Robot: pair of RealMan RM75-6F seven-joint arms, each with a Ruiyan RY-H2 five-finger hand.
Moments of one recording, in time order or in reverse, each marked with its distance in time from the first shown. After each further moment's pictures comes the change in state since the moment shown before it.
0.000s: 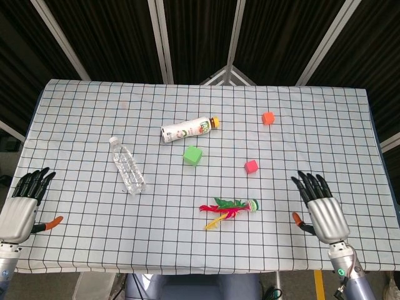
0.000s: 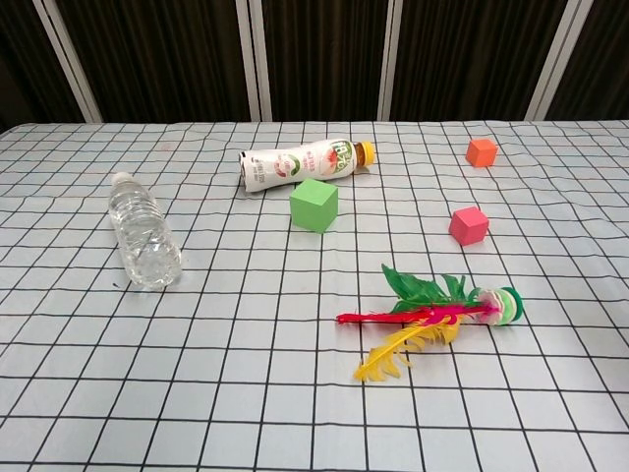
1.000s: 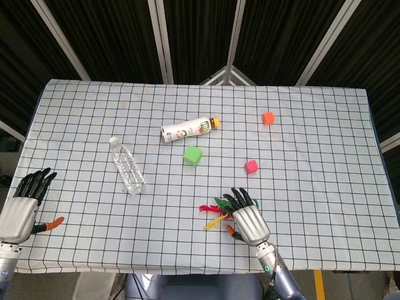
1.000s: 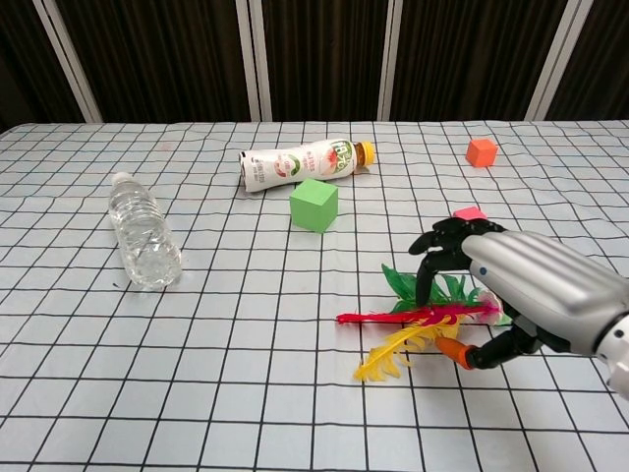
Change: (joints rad) left arm -0.002 0.012 0.006 -0.008 0.005 -0.008 -0.029; right arm 0.128 -0.516 -0.026 0.196 0.072 -0.101 -0.235
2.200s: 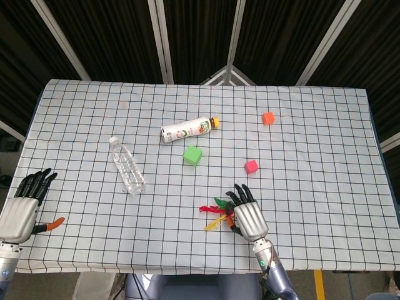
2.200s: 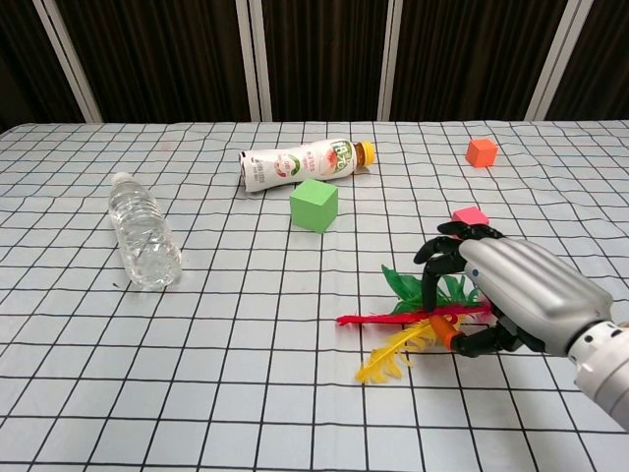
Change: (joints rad) left arm -0.002 0.001 0.001 -0.004 -0.008 -0.011 0.004; right arm -0.011 -0.111 0.026 0.159 0.012 0.030 0.070
